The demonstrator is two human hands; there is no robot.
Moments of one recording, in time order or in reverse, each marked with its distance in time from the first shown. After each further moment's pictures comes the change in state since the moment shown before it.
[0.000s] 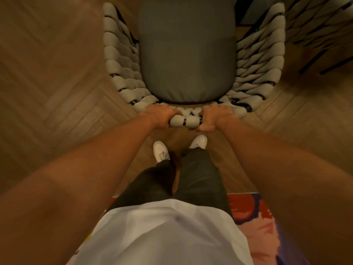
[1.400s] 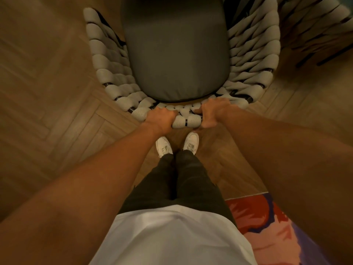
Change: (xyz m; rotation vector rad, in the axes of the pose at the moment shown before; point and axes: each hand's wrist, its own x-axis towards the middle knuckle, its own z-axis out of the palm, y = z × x) left_hand 0.066 -0.064 -0.098 0.166 0.001 -0.078; right_hand 0.103 0.013 -0.114 -0.047 -0.060 -0.029
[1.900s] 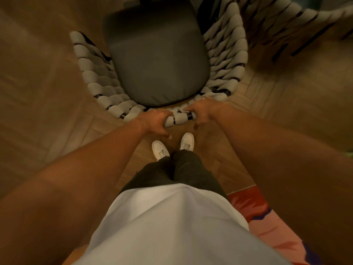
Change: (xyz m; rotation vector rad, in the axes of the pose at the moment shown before) left_hand -0.004 0.000 -0.020 -0.187 -0.133 0.214; right_hand -0.047 0.014 0.001 0.206 -0.003 -0.033
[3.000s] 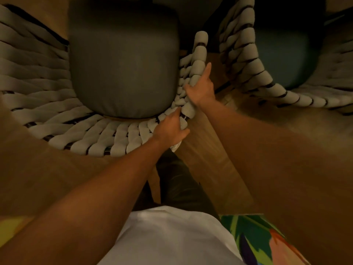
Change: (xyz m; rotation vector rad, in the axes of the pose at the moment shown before) left_hand 0.233 0.211 -0.056 -0.823 0.505 -0.310; right_hand 0.085 0.233 -0.124 0.790 0.513 0.165
